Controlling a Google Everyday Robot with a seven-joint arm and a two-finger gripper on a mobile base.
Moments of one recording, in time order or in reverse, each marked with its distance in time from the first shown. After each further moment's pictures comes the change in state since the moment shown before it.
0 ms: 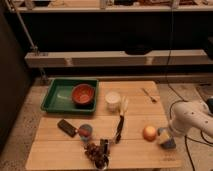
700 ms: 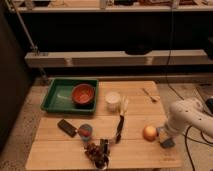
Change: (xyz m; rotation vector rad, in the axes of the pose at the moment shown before) arm 0.010 -0.006 0.005 -0.018 -0.025 -0.002
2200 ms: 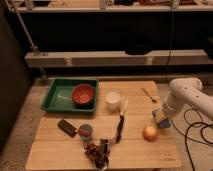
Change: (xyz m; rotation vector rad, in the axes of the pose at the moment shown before) arm 0.084 0.006 -0.051 0.055 0.039 0.055
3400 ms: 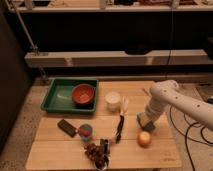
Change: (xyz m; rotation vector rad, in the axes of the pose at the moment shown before) arm 0.009 -0.089 0.031 0.033 -0.044 -0.174
